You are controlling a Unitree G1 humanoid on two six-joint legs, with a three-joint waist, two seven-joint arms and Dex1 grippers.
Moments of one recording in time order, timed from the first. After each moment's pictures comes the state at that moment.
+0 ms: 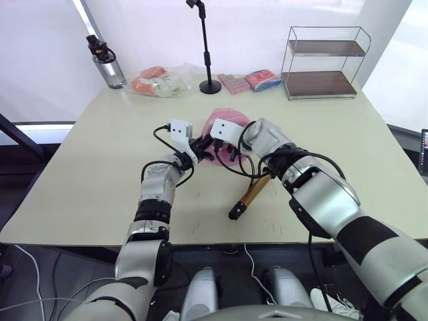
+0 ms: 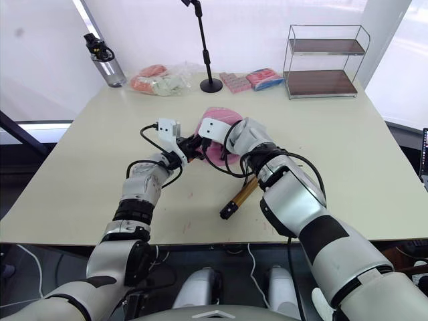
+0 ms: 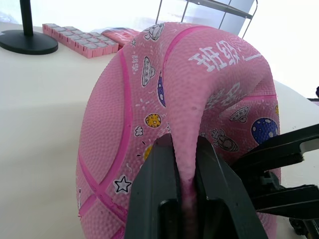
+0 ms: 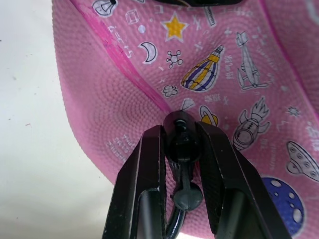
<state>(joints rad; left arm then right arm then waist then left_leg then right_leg) -0.67 0.22 0.16 0.62 -0.27 0.21 -0.63 -1.33 0.08 0.44 1.26 -0.34 0.39 0.66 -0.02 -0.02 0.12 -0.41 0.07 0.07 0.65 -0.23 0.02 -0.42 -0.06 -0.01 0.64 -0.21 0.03</state>
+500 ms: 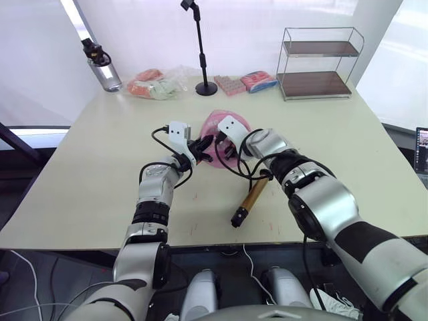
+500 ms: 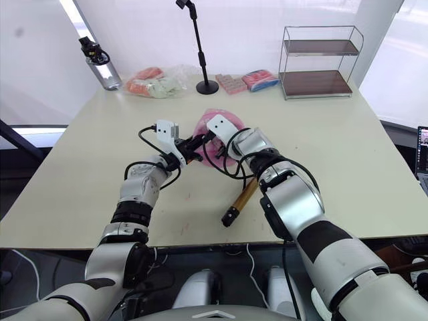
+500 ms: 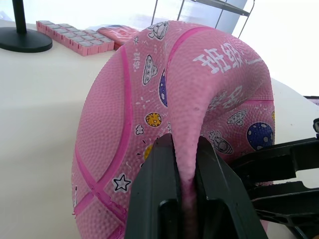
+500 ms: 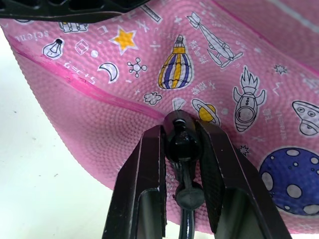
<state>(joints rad) -0.66 0.23 0.16 0.60 -0.28 0.24 -0.62 -1.29 0.10 0.21 1.27 -0.23 0.43 0.54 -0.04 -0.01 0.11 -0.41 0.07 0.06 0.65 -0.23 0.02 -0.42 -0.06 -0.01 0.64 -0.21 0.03</state>
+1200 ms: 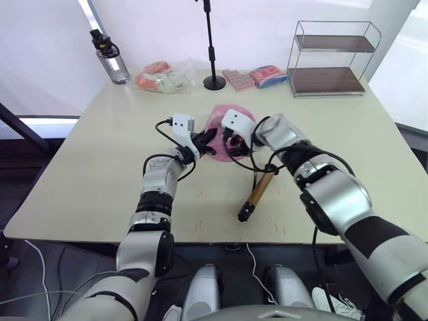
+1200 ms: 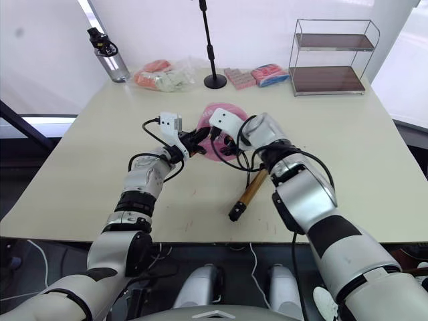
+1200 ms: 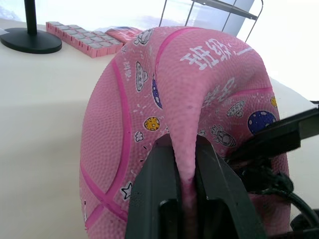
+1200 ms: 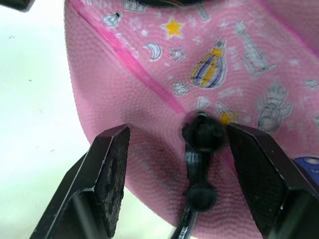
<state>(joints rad) -0.76 0.23 0.16 0.72 -0.28 0.19 -0.65 -1.28 -0.06 0.29 1.11 -0.25 0.38 0.83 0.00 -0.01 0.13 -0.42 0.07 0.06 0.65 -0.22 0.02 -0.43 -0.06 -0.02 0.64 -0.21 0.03</state>
